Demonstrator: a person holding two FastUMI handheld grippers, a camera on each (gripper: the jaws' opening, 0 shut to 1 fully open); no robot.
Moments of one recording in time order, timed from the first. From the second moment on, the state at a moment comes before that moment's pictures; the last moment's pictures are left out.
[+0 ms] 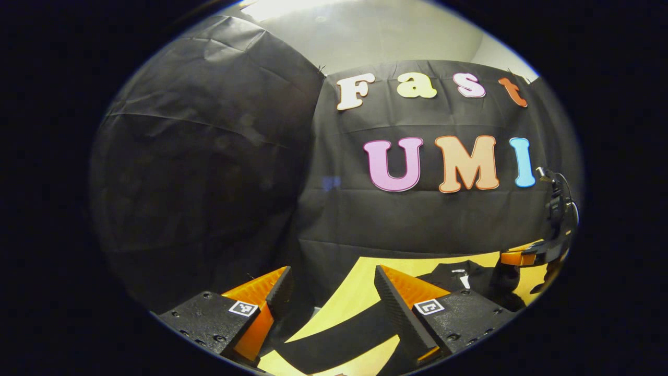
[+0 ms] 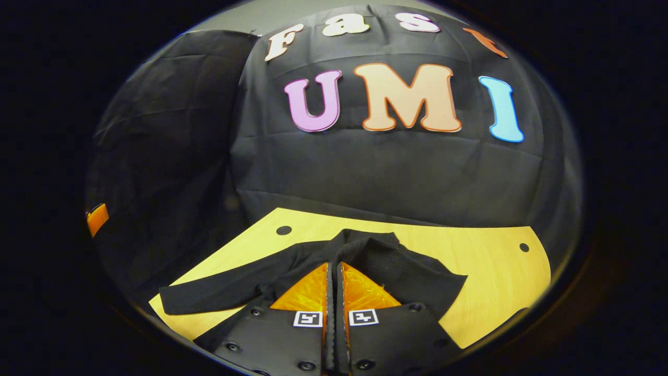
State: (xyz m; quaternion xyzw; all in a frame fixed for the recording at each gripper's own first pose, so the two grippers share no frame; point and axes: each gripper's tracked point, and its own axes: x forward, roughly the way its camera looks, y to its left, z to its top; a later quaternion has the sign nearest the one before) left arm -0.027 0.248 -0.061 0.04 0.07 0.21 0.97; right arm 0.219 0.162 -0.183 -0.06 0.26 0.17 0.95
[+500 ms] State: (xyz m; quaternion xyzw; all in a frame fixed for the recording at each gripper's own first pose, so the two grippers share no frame) left arm -0.041 0.309 -0.098 0.03 0.11 0.24 0.96; right arm 0.236 0.232 -0.261 -0.10 0.33 0.18 0.92
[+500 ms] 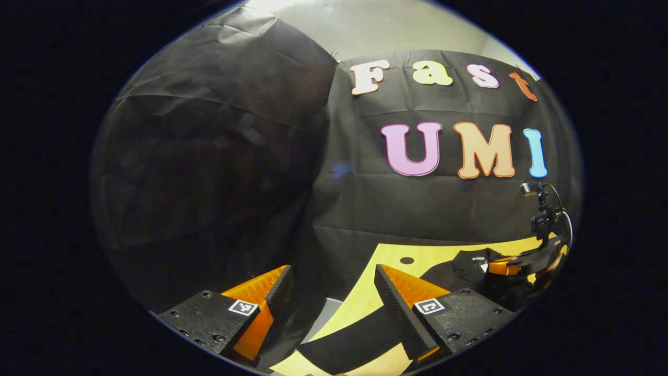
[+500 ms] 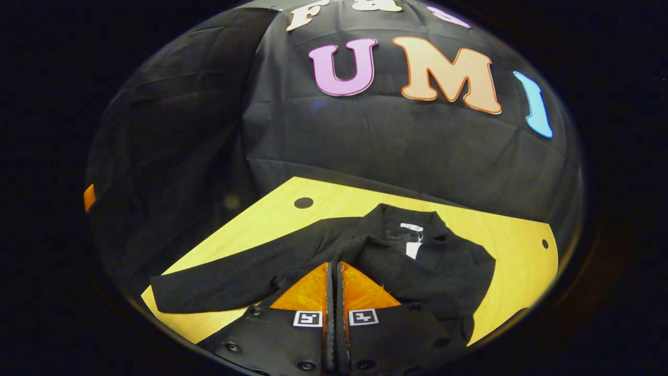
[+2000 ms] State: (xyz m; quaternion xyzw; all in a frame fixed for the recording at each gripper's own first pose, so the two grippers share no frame) left arm -0.105 0.316 -0.362 -0.12 0.44 0.24 0.86; right arm 0.218 0.156 -0.244 -0.11 0.32 0.09 0.94
